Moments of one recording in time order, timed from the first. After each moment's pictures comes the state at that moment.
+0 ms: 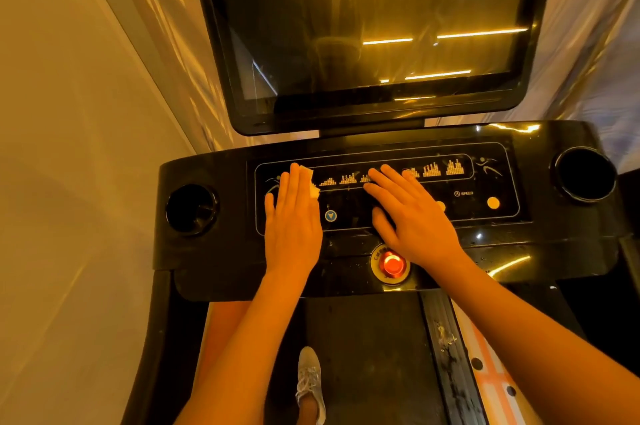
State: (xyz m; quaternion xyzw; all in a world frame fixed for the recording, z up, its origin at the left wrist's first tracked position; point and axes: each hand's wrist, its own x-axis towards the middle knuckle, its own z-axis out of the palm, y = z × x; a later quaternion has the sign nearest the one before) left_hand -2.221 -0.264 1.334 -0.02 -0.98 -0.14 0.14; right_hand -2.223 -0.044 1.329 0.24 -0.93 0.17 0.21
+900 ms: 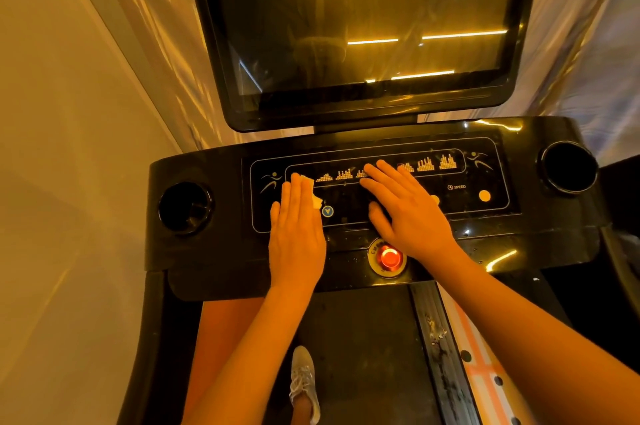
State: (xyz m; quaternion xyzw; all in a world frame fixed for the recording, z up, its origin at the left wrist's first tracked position) left_hand -2.201 -0.259 1.314 -0.05 -0.98 -0.16 0.15; right_hand -2.221 -0.046 1.330 0.23 -0.94 0.16 0.21
